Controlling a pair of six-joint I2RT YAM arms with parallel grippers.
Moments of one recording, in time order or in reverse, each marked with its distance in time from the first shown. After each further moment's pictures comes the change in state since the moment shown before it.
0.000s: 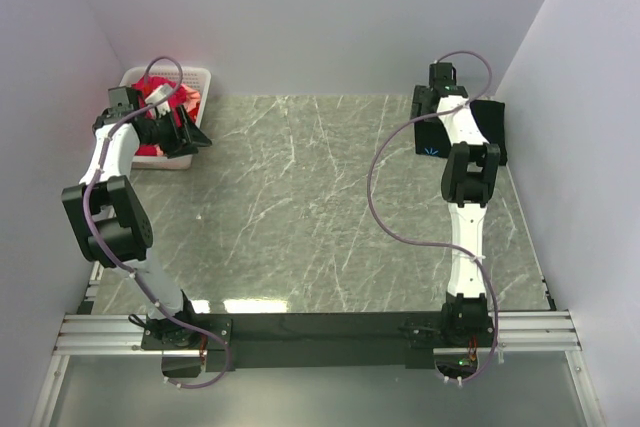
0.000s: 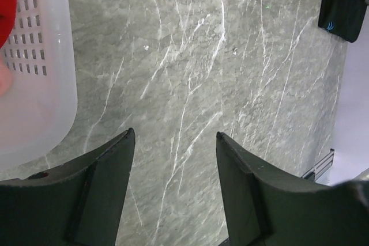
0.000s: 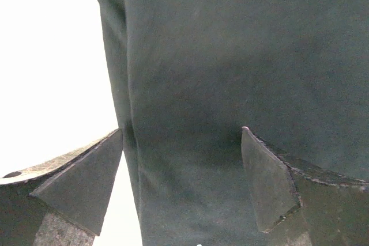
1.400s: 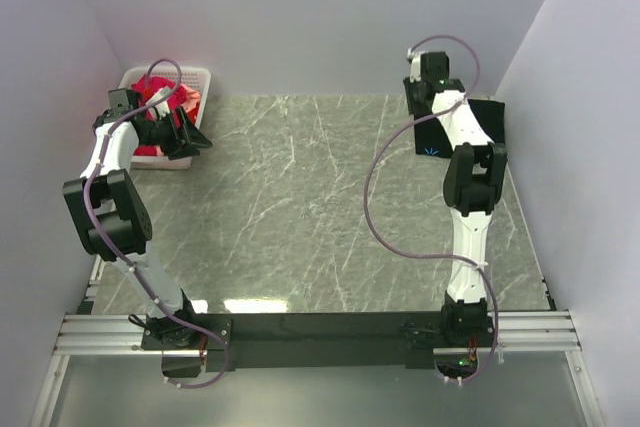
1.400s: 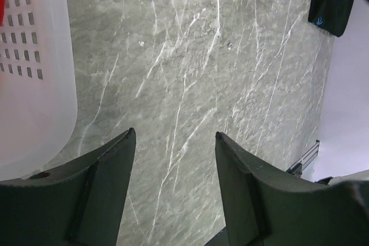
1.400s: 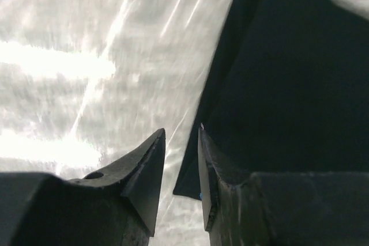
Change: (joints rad) left arm 0.015 0.056 0.027 -0.026 0.060 0.008; right arm 0.075 -0.267 -0.295 0.093 -0.197 -0.285
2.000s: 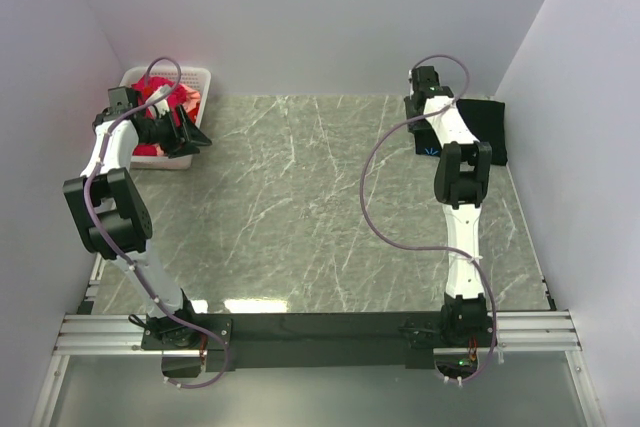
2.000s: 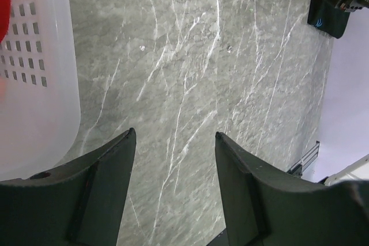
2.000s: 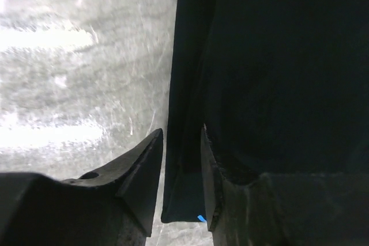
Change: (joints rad) left arm 0.000 0.011 0.021 -0.007 0.001 0.000; right arm 0.000 0.218 0.225 -0.177 0.185 0.130
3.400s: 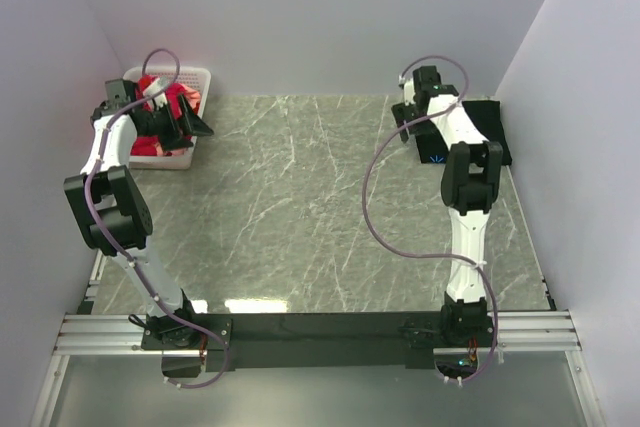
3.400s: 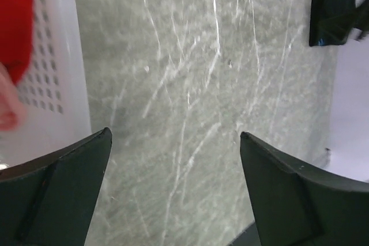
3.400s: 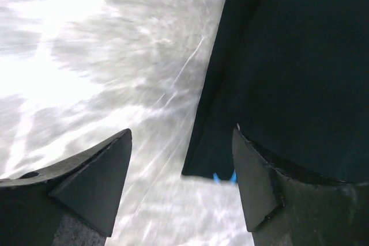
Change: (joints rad) left arm 0.000 0.034 0.063 0.011 0.003 0.006; right arm 0.014 -0.171 -0.208 -0.057 -0.130 -0.187
